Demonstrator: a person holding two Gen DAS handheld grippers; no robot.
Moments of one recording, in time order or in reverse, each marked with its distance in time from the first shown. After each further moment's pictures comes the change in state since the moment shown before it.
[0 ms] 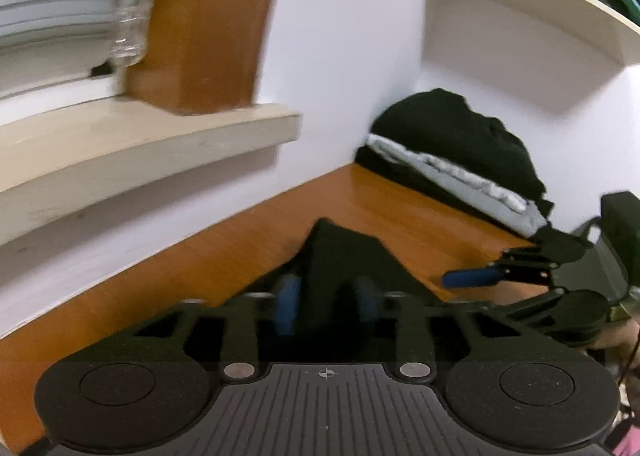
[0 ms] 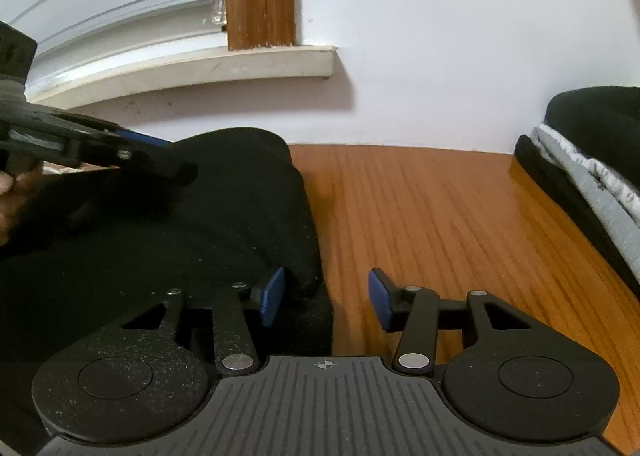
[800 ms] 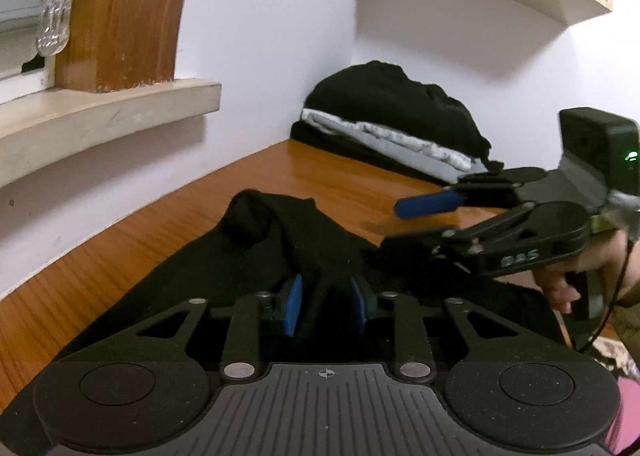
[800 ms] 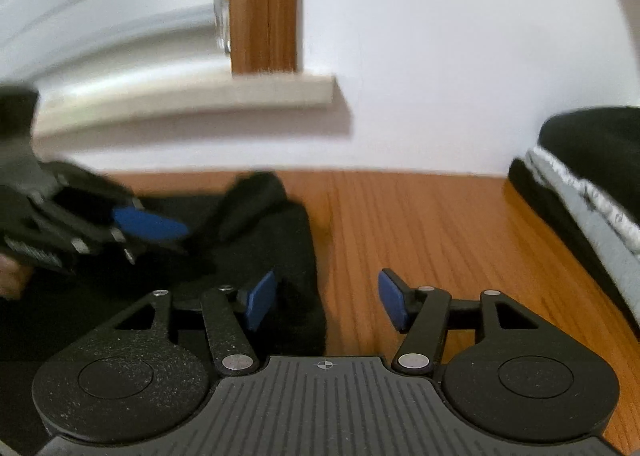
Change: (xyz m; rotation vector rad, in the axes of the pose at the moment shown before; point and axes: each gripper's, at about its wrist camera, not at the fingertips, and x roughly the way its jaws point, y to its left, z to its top) left arm 0.006 -0.016 -0.026 0.076 0.030 -0.126; right arm -0.022 0.002 0.020 -0.023 -0.062 0.029
